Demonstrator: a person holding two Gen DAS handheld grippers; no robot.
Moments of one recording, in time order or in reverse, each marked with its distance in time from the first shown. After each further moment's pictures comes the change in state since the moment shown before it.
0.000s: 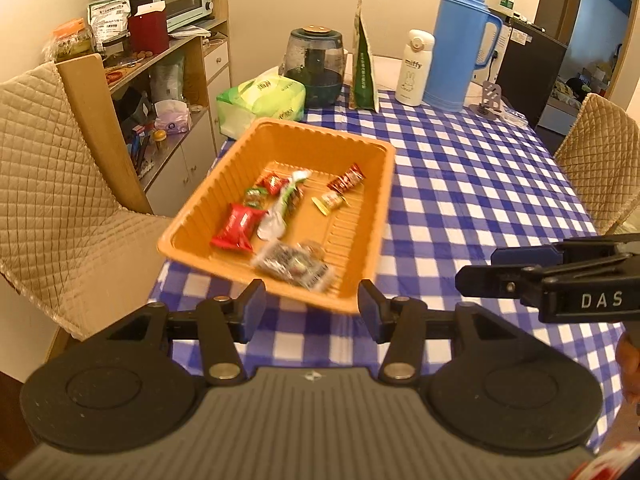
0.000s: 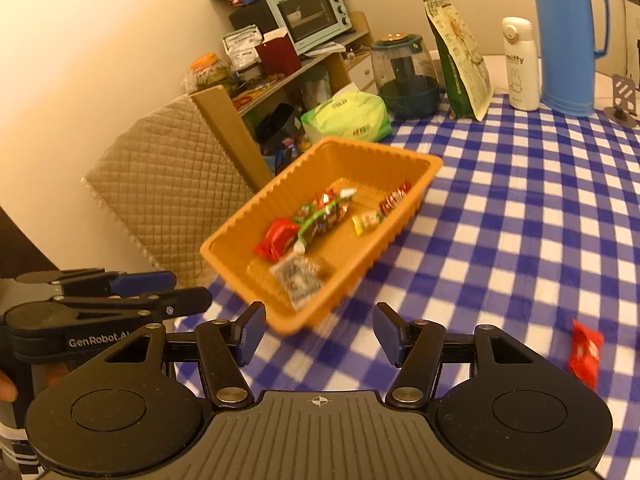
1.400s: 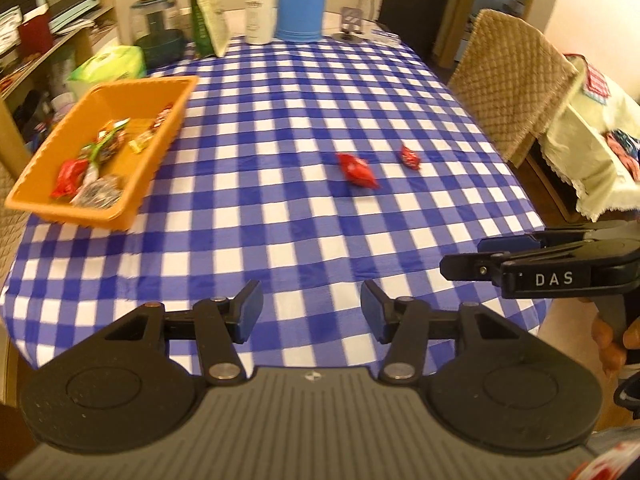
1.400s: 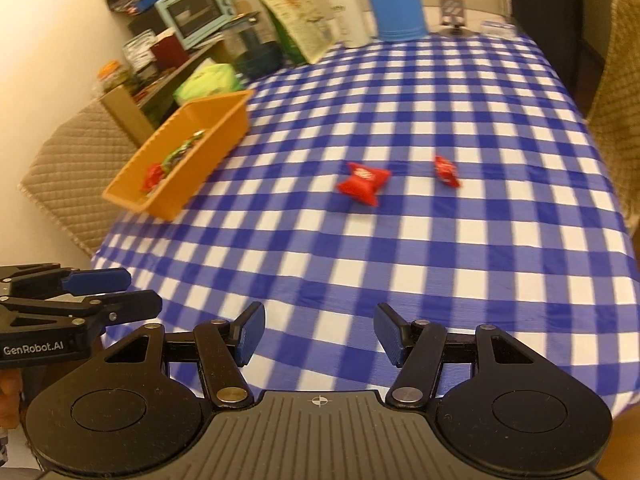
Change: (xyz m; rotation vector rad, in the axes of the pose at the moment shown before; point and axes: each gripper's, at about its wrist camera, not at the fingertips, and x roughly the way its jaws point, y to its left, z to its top) left arm -0.012 -0.178 -0.076 0.185 0.114 -0.191; right arm -0.135 -0.121 -0.125 0.200 0.028 -0.215
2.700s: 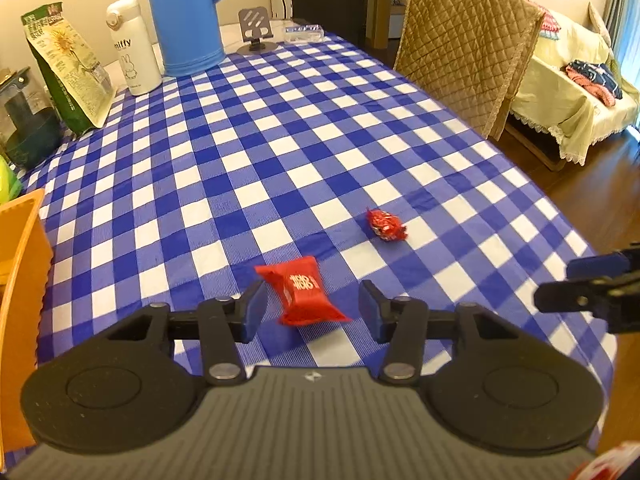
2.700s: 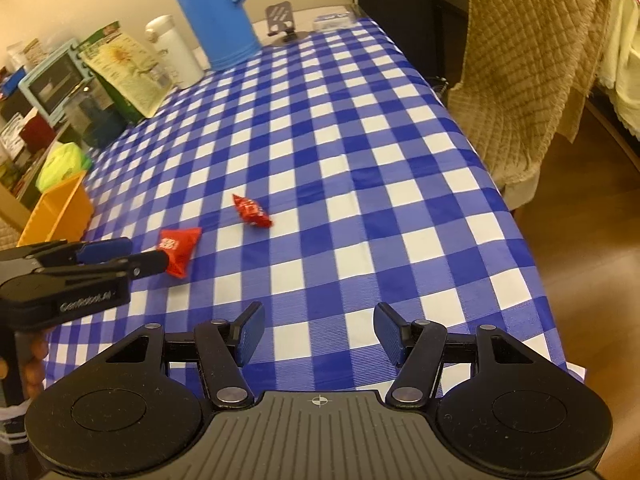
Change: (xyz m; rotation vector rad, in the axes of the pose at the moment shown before) left arm 0.171 -0.057 0.103 0.283 -0.028 -0.059; right arm 0.007 -0.109 0.028 0.285 -0.061 -0.243
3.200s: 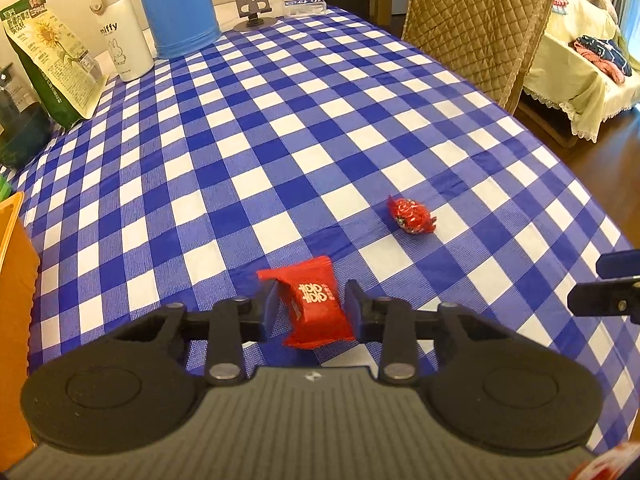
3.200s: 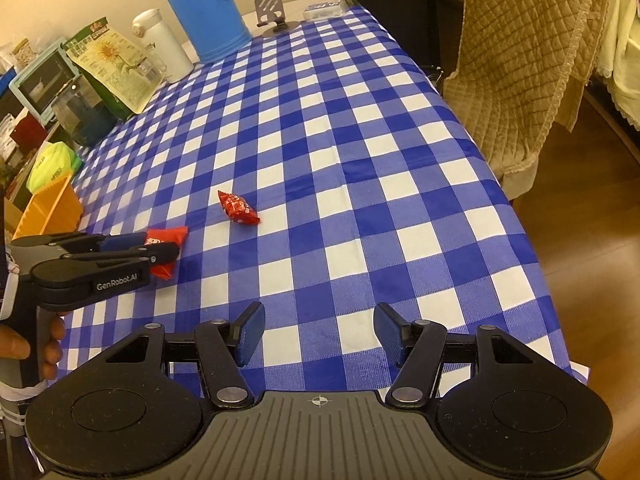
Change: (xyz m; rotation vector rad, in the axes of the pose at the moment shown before) left arm 0.037 0.003 0.005 0.031 0.062 0.025; right arm 0.015 -0.001 0.004 0.006 0.023 -0.002
